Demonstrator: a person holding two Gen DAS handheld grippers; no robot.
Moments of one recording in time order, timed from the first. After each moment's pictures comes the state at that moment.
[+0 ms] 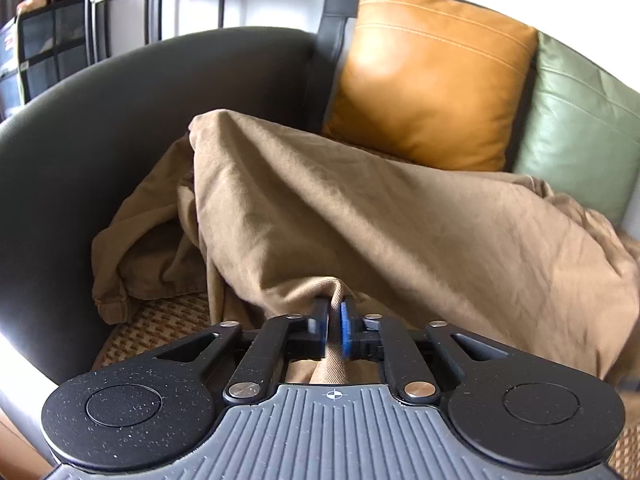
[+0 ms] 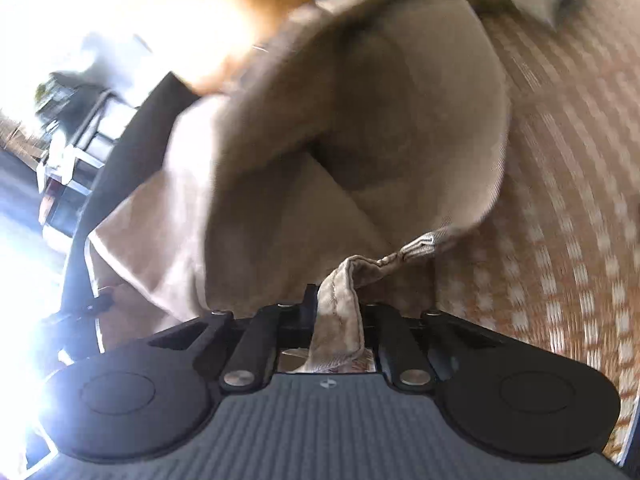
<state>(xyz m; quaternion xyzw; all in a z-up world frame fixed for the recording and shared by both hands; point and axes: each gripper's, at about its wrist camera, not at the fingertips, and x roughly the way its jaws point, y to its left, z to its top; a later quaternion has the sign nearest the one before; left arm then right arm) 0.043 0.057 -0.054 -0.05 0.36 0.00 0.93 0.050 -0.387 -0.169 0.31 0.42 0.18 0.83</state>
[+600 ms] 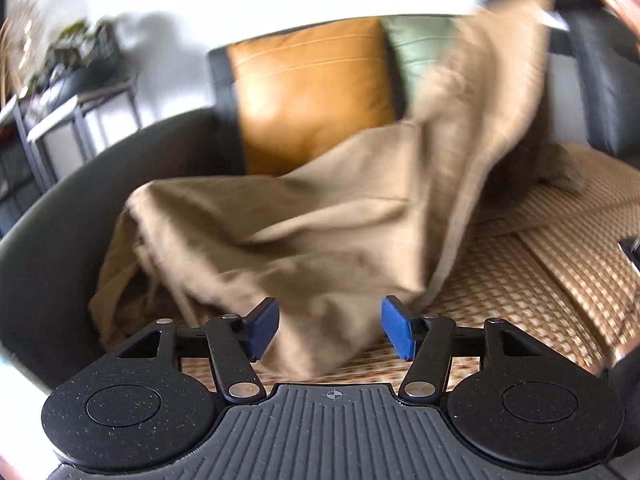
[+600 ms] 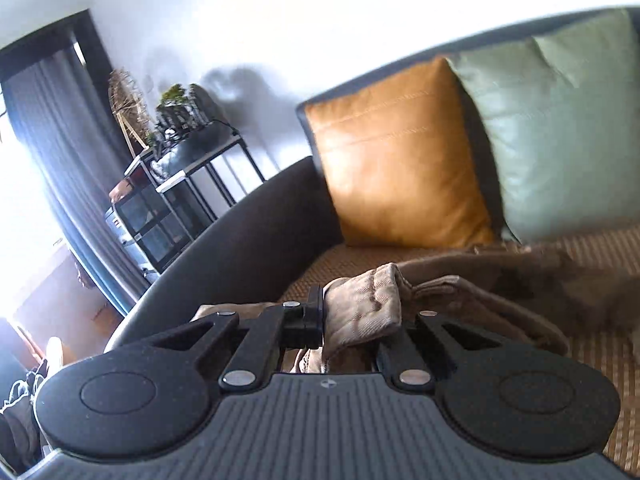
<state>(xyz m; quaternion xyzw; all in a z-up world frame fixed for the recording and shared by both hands) -0.074 -0.050 -0.065 0.14 0.28 -0.09 0.95 0.070 -0.335 0.057 0.18 0.25 0.27 0.91</state>
